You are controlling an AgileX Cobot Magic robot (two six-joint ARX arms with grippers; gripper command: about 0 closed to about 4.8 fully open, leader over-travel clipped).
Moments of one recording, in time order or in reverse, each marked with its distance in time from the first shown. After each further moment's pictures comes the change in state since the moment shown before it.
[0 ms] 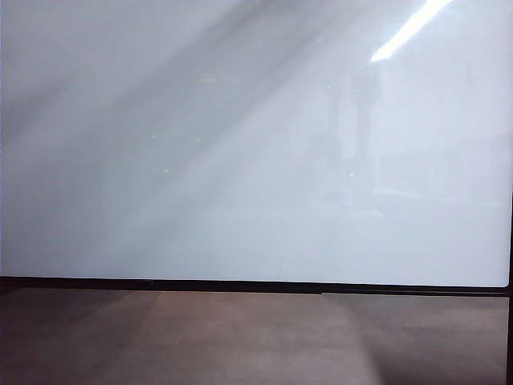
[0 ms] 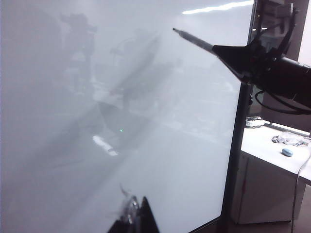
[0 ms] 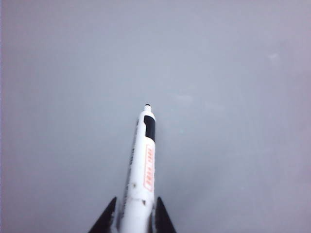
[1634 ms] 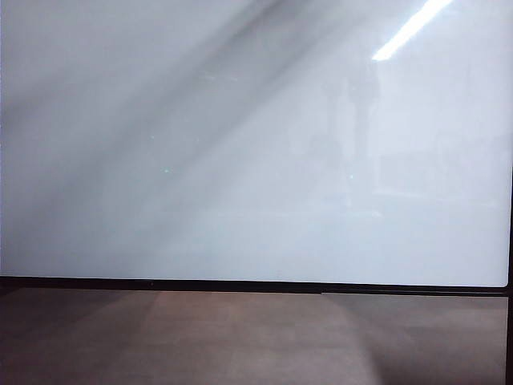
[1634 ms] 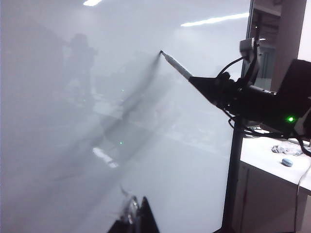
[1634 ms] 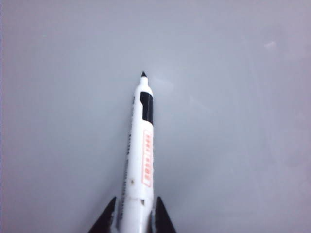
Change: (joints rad) left arm 0.001 -0.001 0.008 0.037 0.000 0.000; right arm -0.014 0.132 0.050 0.003 0.010 -0.025
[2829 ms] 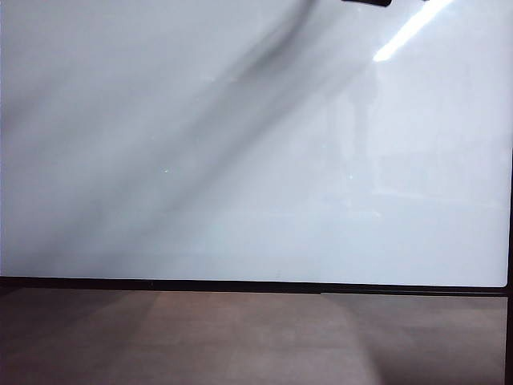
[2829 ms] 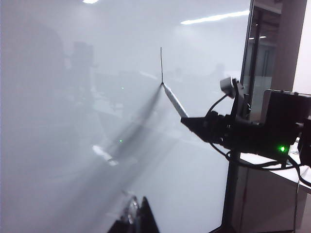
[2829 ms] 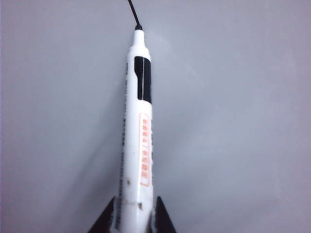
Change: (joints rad) left arm 0.000 0.000 0.000 -0.008 0.000 0.000; right arm 0.001 0.011 -0.140 -0.064 0.008 0.035
